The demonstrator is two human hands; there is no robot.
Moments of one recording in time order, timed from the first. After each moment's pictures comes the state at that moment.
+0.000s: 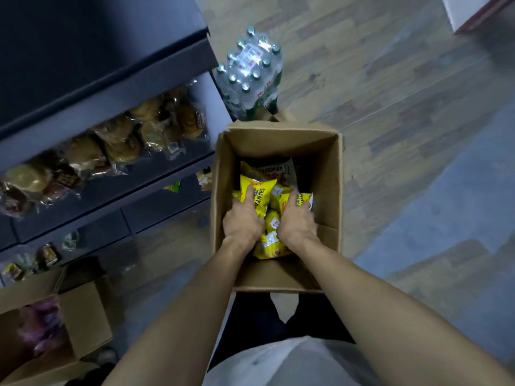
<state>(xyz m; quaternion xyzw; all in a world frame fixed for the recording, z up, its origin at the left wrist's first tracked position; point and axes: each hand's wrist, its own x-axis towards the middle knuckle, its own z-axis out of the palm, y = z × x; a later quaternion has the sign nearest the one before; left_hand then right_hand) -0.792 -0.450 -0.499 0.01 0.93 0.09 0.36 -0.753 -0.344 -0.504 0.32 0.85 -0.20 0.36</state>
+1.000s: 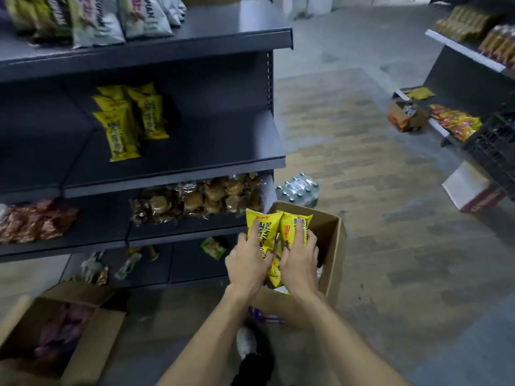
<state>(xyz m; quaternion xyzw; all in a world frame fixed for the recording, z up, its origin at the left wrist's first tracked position) -0.645 -0.496 -0.288 -0.09 0.98 0.19 0.00 -0.641 -0.391 -0.316 0.13 0.93 -0.34 -0.05</state>
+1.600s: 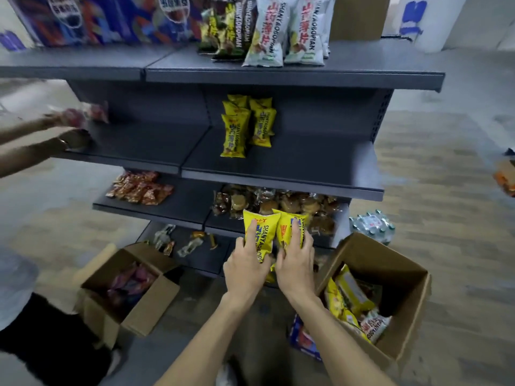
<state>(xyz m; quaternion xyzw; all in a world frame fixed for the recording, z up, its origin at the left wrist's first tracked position) -0.603 -0.665 -0.258 -0.23 0.94 0.21 -0.13 -0.640 -0.565 -0.273 -0.08 0.91 -0.40 -0.05</state>
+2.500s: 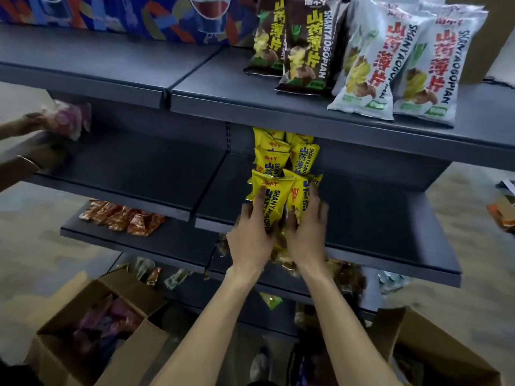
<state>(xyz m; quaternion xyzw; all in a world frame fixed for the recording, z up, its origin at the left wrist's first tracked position) -0.823 -0.859 -0.215 -0.18 0.92 0.25 -0.23 -0.870 -0.755 -0.221 -0.12 0.87 -0.45 -0.17</state>
